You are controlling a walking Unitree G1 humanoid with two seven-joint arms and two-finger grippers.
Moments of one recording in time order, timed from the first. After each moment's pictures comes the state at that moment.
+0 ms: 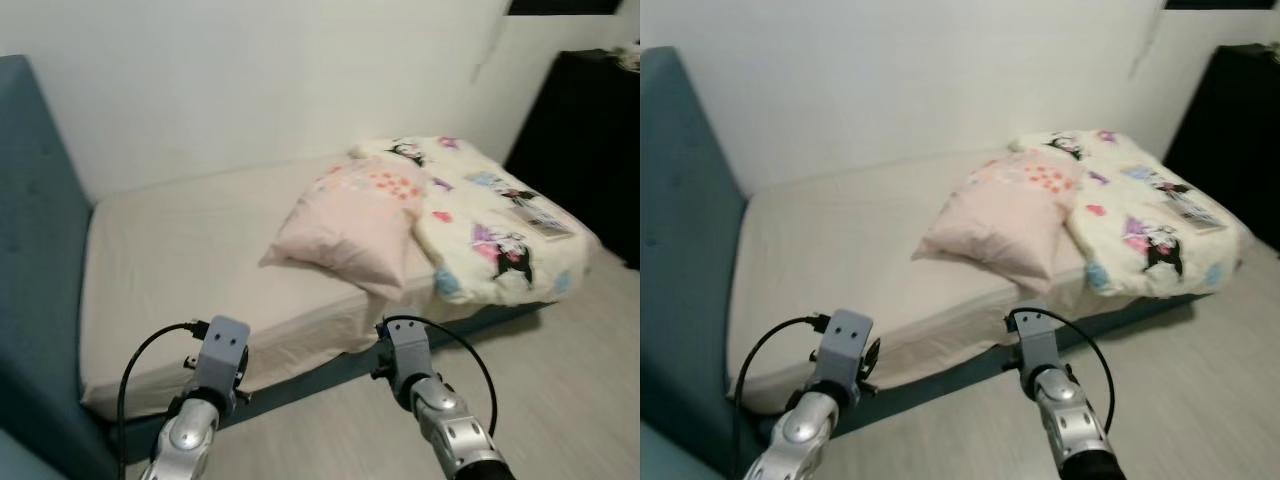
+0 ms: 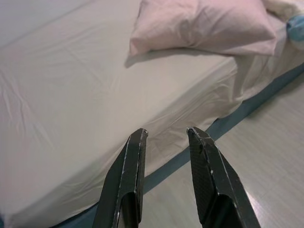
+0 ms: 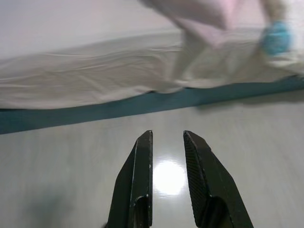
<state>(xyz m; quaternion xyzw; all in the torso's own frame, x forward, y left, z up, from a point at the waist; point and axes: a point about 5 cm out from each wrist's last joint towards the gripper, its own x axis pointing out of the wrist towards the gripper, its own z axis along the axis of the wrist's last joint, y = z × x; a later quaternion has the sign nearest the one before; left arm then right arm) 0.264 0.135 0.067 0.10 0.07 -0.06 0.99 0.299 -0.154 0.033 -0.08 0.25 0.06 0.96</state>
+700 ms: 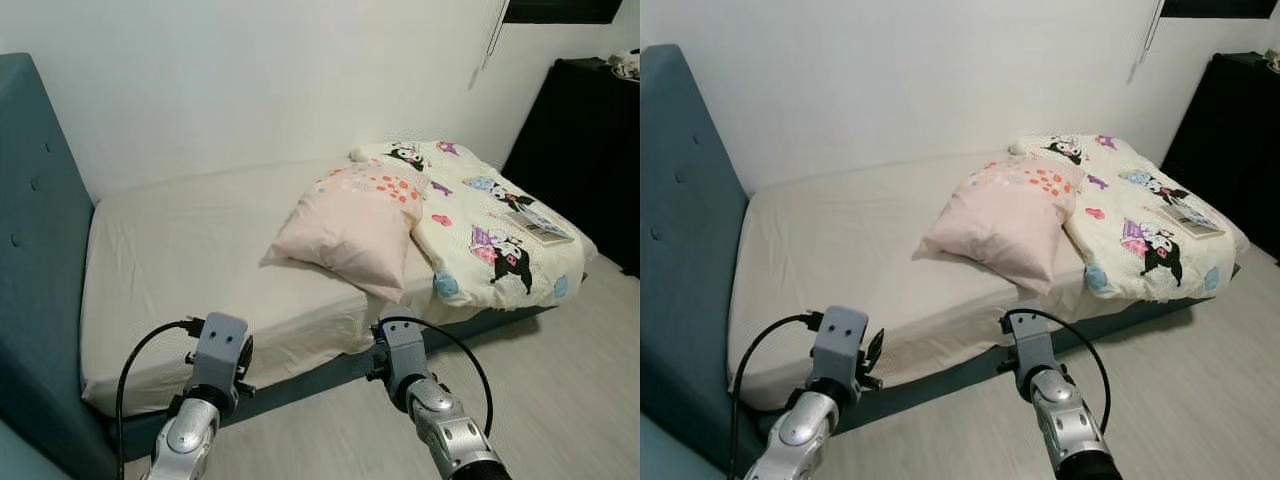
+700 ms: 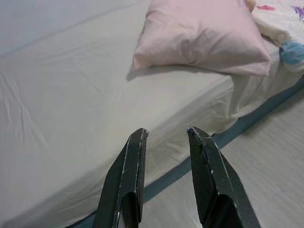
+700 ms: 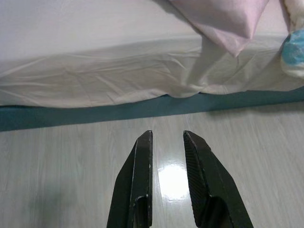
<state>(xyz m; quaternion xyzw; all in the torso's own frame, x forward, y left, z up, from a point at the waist) 0.261 0.134 0.075 0.06 0.04 -0.07 0.99 0.298 -0.147 0.032 -0.08 0.25 0.08 0.96</state>
